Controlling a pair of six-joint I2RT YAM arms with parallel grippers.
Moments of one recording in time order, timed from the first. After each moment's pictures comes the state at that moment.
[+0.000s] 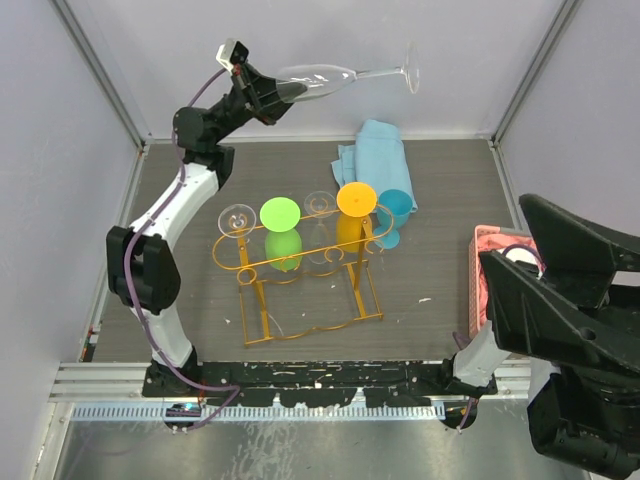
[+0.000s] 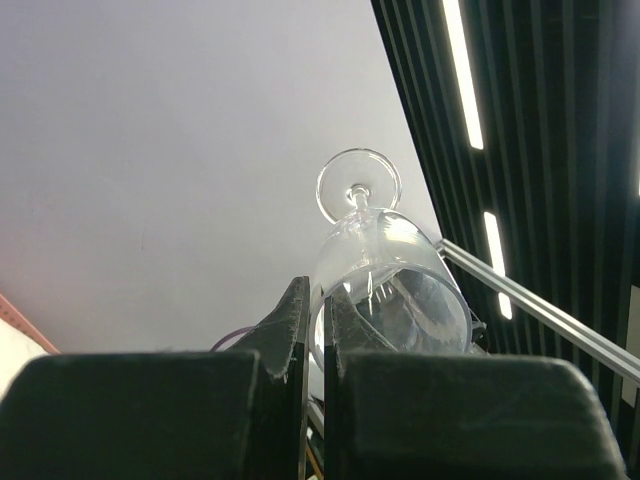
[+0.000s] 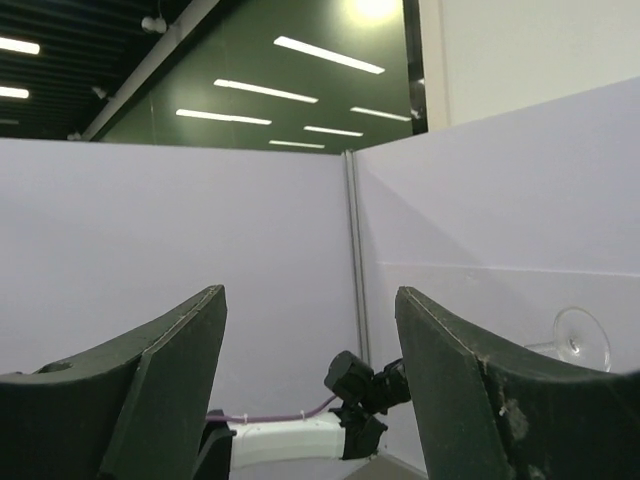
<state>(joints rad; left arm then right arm) -0.31 1.83 1.67 1.03 0.82 -1.97 2.80 1.33 1.78 1.53 0.62 -2.05</state>
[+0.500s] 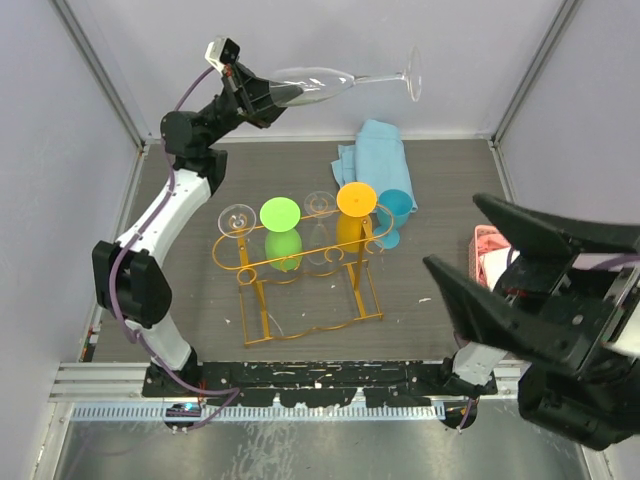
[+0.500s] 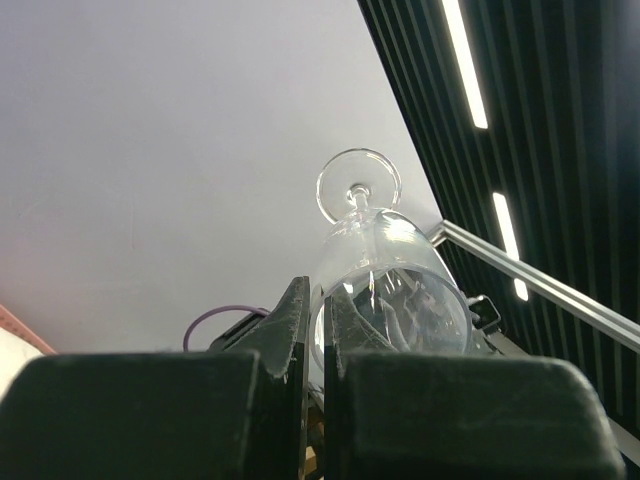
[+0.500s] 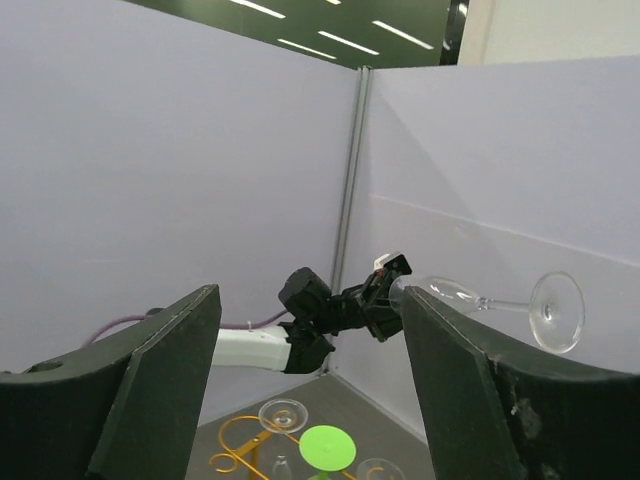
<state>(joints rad) -0.32 1.72 1.61 1.01 0.82 -1.93 2.72 1.28 1.75 1.40 0.91 -2.06</state>
